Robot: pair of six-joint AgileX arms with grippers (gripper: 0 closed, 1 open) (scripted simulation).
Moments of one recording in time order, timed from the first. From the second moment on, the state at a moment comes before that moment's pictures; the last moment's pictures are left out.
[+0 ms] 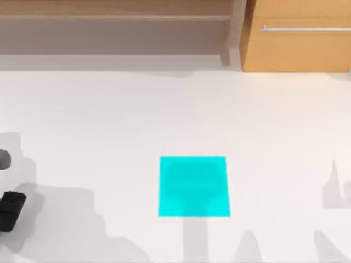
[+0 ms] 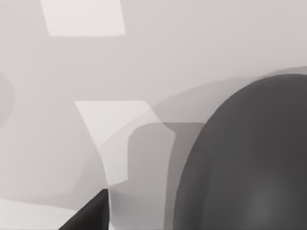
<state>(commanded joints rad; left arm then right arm) 0.17 1.67 0.68 -0.59 0.00 0.37 0.00 0.00 0.00 0.00 0.00 0.00</state>
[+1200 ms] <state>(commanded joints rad) 0.17 1.67 0.68 -0.59 0.00 0.37 0.00 0.00 0.00 0.00 0.00 0.00</state>
